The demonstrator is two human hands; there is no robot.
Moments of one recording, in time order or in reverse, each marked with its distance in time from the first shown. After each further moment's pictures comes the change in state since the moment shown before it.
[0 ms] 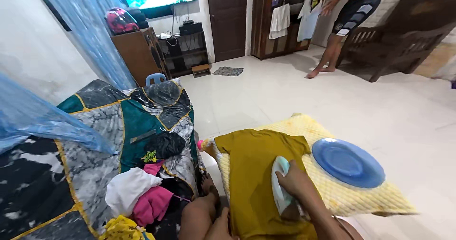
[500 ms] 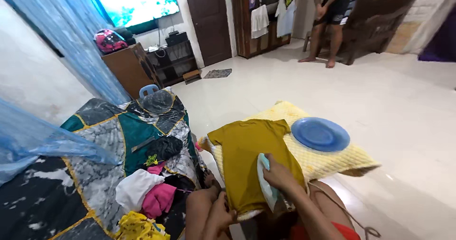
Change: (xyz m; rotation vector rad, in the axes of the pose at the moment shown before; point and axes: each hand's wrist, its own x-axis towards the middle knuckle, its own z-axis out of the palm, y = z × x) left_hand 0.000 -0.016 0.021 0.073 0.134 0.031; right_hand -0.070 0.026 0.010 0.109 -0.148 -0.142
